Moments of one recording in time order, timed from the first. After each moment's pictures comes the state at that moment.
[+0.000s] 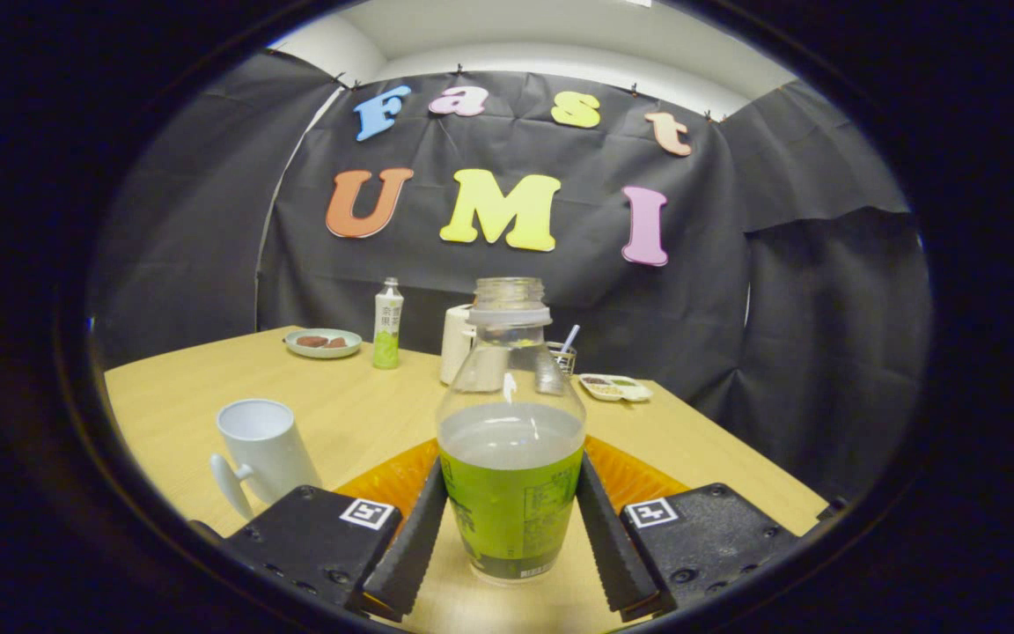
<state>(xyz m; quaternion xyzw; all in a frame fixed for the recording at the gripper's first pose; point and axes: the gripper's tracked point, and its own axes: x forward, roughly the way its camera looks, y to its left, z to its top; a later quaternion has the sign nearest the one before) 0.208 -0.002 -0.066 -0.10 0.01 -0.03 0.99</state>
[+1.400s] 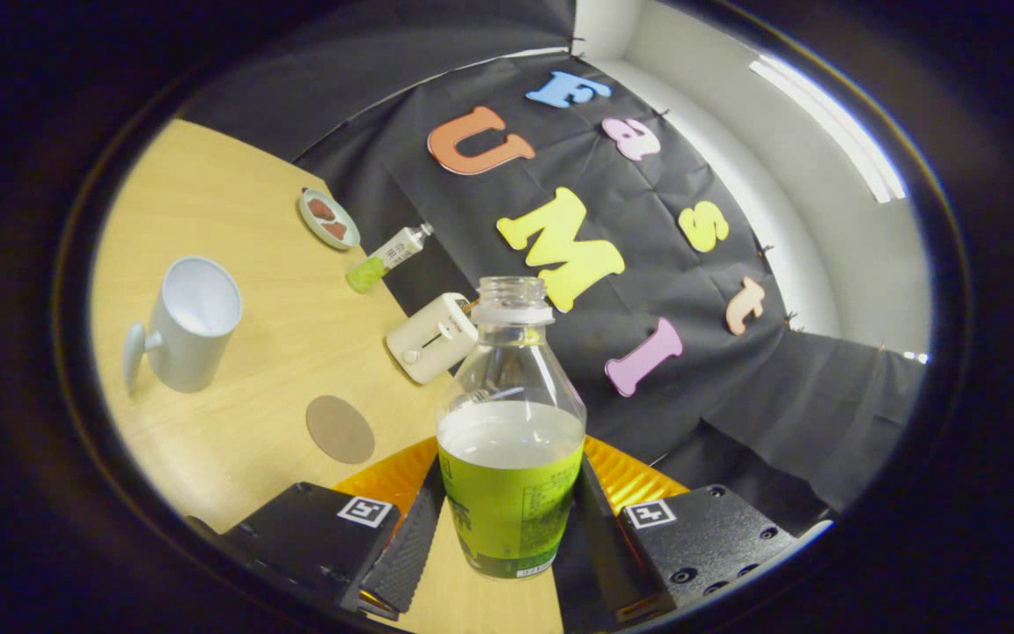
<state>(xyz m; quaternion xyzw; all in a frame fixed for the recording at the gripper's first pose) 0.212 0.008 0.014 -0.49 -0.01 -0.14 0.86</state>
